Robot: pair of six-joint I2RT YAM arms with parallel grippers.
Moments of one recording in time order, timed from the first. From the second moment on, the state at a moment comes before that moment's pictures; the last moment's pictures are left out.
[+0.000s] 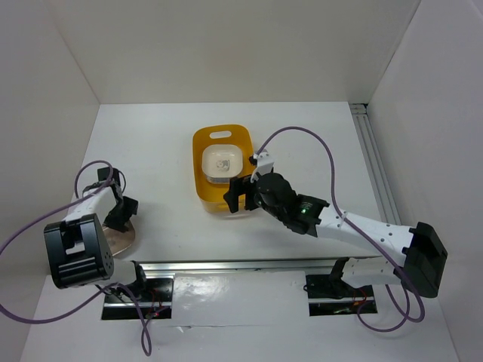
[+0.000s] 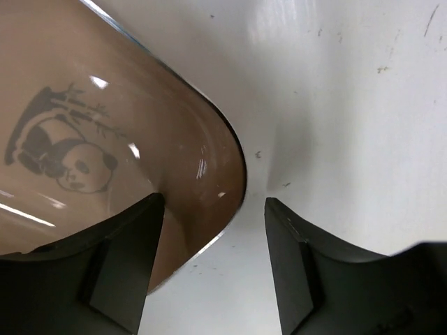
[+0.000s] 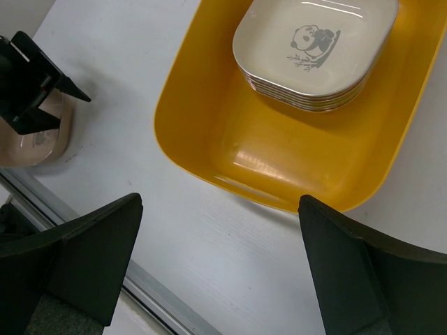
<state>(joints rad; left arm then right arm) 0.31 1.37 0.72 -0.67 -0.24 -1.00 0.99 1.20 0.86 -0.06 0.29 0.48</state>
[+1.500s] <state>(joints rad) -0.57 1.82 2.12 -0.79 -0.15 -0.72 0.99 0.79 0.89 -0.44 0.72 0.62</state>
